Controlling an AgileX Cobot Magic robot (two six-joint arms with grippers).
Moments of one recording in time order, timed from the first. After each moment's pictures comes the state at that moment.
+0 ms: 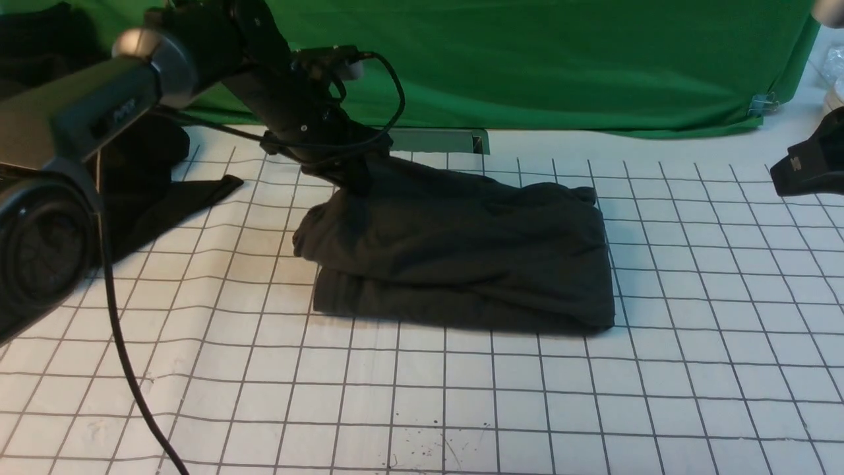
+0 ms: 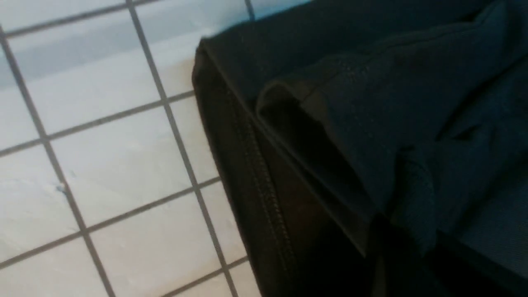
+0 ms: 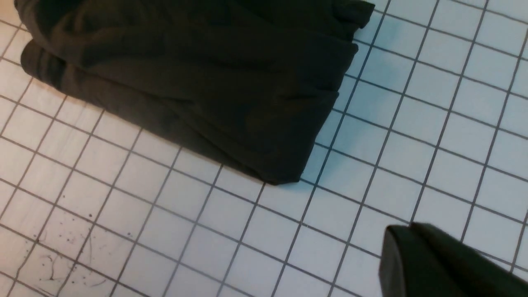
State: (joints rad) right arm 0.12 1.30 -1.28 0.29 0.98 -0.25; left arm -0.22 2.26 -2.05 -0.34 1.02 0.22
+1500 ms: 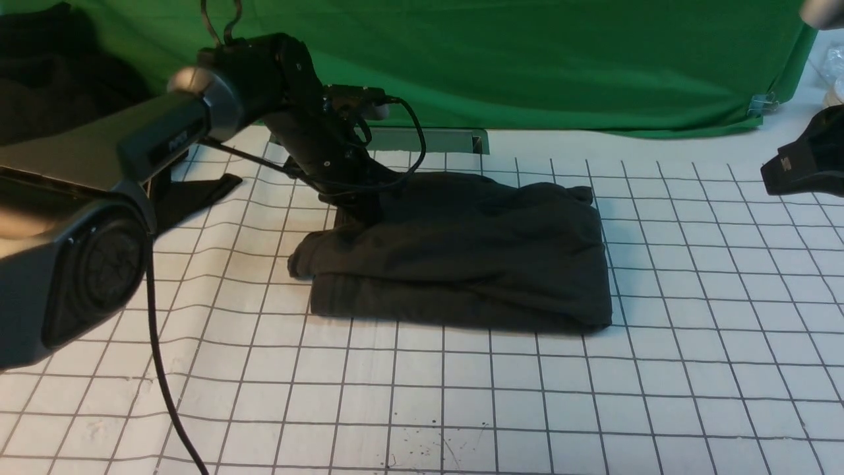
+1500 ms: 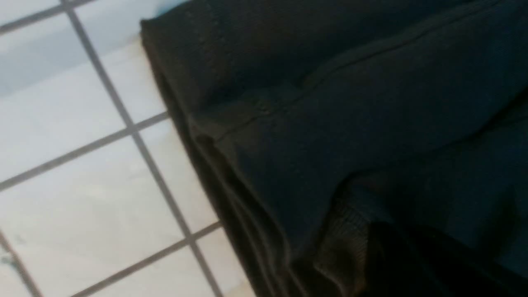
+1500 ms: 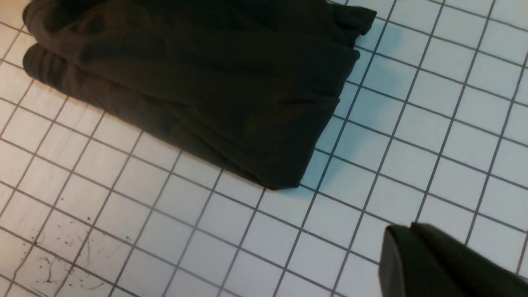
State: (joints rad) right arm 0.12 1.32 -1.28 0.30 0.97 -0.28; left arm -0.26 2.38 -2.09 -0.26 0.98 0.26
